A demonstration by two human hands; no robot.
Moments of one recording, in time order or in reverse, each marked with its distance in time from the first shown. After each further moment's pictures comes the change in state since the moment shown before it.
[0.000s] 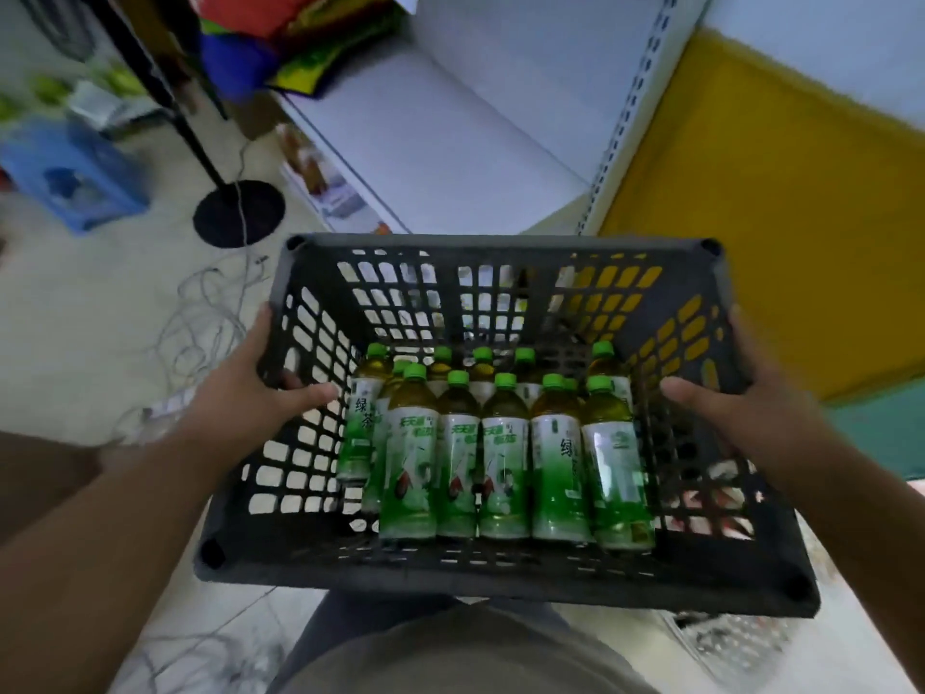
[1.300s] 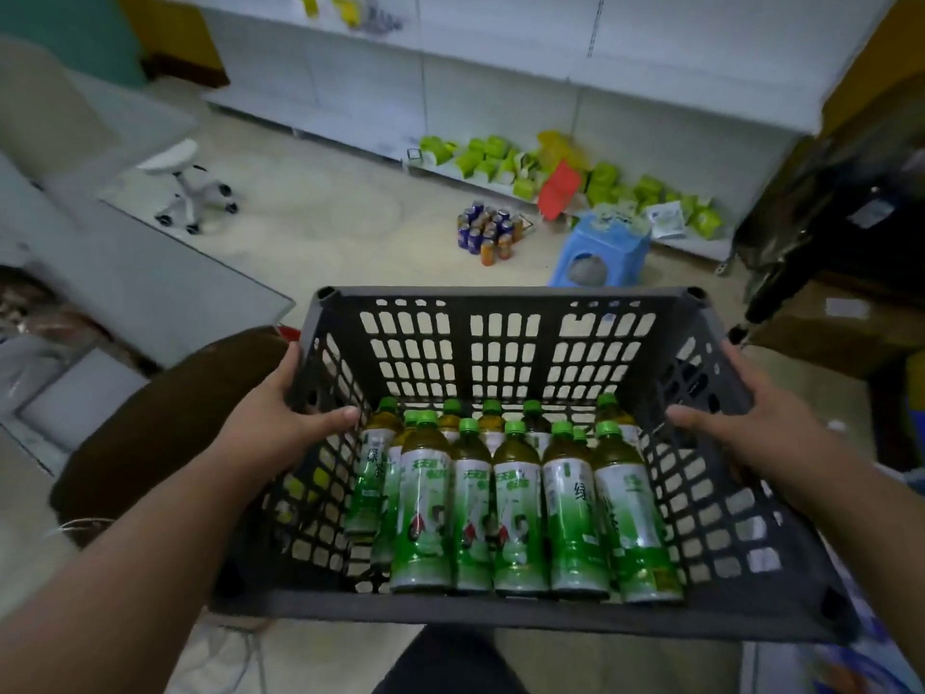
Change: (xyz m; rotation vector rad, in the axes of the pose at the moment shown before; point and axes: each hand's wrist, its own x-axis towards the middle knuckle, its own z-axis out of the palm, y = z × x) left_hand 0.176 -0.362 -0.506 -0.430 0.846 -0.716; right_hand 0.234 -0.678 0.751 -0.348 -0.814 -0.629
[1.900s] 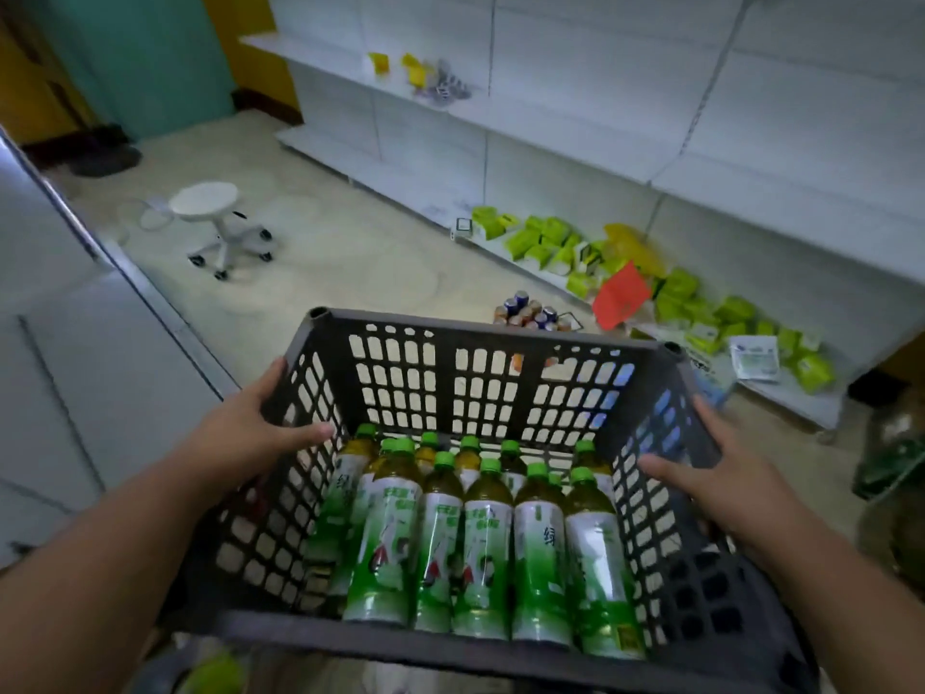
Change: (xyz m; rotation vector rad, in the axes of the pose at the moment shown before) left_hand 0.388 0.172 0.018 0.000 0.061 -0.078; right_hand 0.474 -0.159 0.029 -0.007 -0.157 -0.125
